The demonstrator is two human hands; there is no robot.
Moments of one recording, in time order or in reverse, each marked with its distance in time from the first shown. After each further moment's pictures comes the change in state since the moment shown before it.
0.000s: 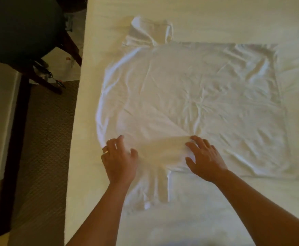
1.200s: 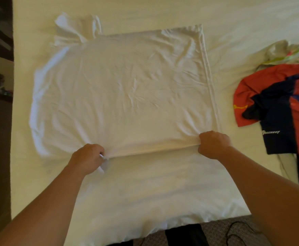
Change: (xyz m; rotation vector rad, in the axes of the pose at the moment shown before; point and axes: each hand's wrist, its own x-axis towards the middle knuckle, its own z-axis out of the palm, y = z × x) left_hand -0.028 0.099 0.018 0.445 -0.608 0.295; right_hand -0.085 0.222 -0.054 -0.159 -0.304 0.360
